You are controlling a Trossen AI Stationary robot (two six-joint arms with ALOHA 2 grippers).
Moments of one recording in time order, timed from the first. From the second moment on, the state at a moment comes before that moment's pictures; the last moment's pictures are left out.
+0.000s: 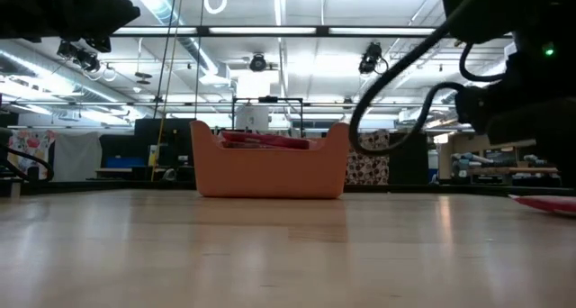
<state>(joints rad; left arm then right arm) -0.28 0.02 0.12 0.10 -0.43 0.20 0.49 1.84 1.07 -1.01 -0.11 1.63</state>
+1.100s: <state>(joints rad) -0.28 0.03 0.12 0.11 -0.43 0.20 0.30 1.85 1.63 -0.98 0.58 0.63</state>
